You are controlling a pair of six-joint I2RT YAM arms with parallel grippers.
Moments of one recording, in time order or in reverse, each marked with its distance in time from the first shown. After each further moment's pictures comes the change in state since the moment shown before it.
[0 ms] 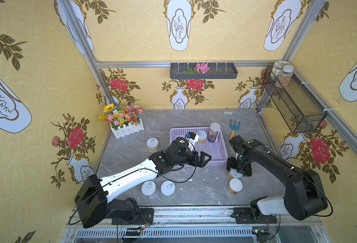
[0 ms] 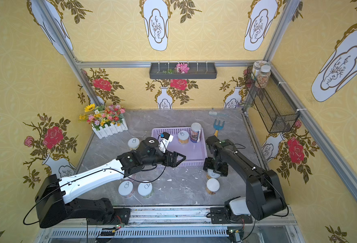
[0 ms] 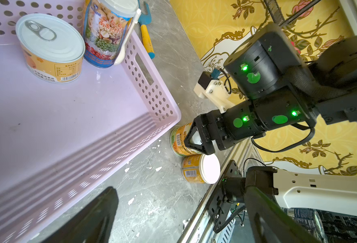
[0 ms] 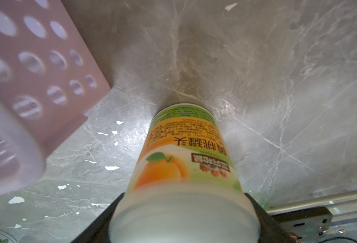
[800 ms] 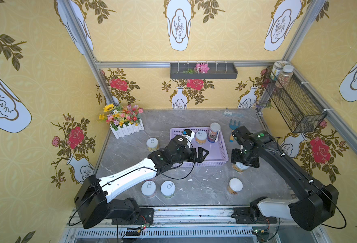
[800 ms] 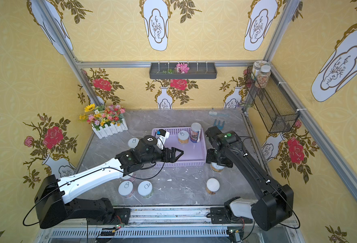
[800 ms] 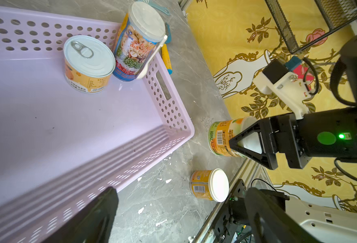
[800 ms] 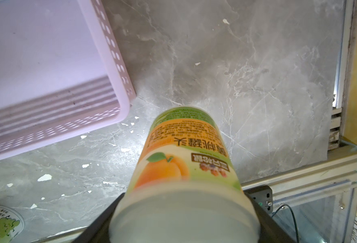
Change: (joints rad) left arm 0.035 -0.016 0.003 -0.014 -0.085 -0.039; right arm 0.097 -0.077 0.315 -0.279 0.168 0.000
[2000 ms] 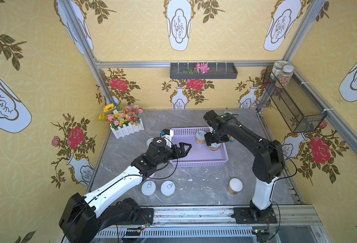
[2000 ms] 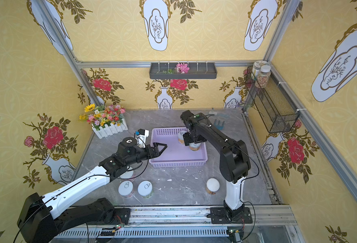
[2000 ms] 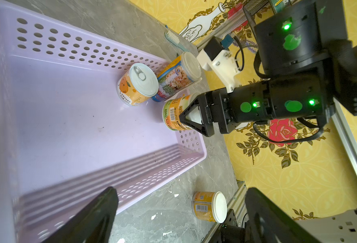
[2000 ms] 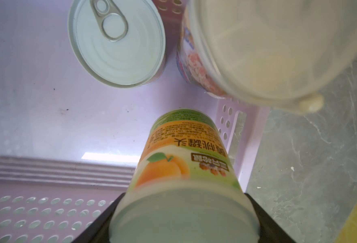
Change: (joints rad) left arm 0.211 -0.200 -0.223 0.122 0.069 -0.131; right arm 0.092 0.607 0.453 0.223 0.018 -0.342
